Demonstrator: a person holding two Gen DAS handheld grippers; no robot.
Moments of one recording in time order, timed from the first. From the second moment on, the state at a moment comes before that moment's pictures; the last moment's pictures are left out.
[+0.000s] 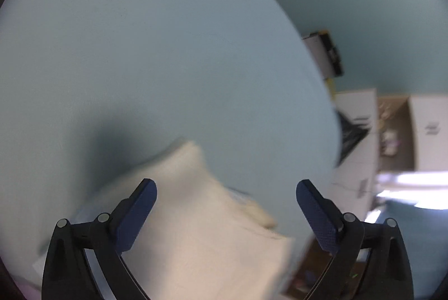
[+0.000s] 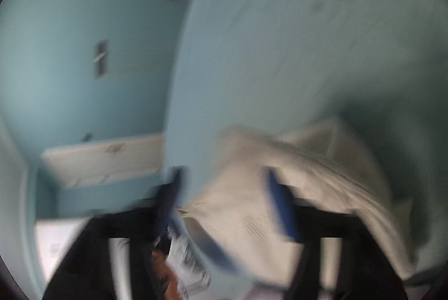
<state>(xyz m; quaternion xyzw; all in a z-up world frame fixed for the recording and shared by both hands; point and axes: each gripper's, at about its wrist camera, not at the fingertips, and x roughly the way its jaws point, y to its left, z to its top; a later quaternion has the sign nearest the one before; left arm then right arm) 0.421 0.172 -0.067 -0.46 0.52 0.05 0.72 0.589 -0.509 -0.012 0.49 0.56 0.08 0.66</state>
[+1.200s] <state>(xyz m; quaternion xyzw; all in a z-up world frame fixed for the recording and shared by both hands) 0.496 0.127 -0.142 -0.32 0.43 -0.05 0.84 0.600 -0.389 -0.016 0.16 0.40 0.11 0.90</state>
